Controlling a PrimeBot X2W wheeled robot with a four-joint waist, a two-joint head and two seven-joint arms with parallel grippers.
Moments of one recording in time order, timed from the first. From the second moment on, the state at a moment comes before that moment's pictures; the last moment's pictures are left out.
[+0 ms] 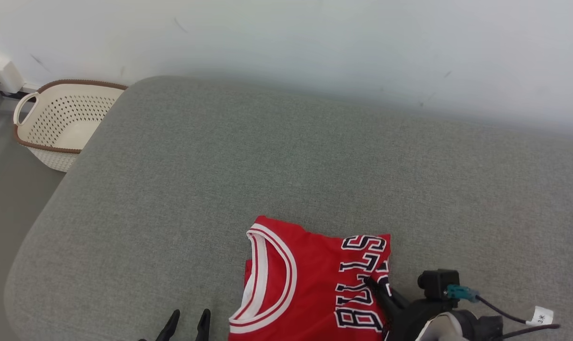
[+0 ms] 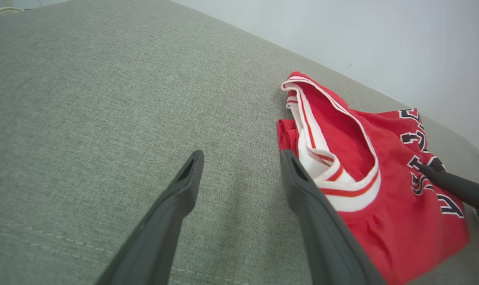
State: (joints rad) left arm -0.11 0.05 -0.18 0.38 -0.34 -0.13 -0.26; right arm -0.46 -0.26 0.98 0.80 0.93 0.13 -0.26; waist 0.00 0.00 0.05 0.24
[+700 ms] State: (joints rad) left arm -0.10 0.05 -0.16 0.34 -0.31 -0.13 -0.26; right arm -0.37 -0.28 0.63 0.65 0.67 0.13 -0.26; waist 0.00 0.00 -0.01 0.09
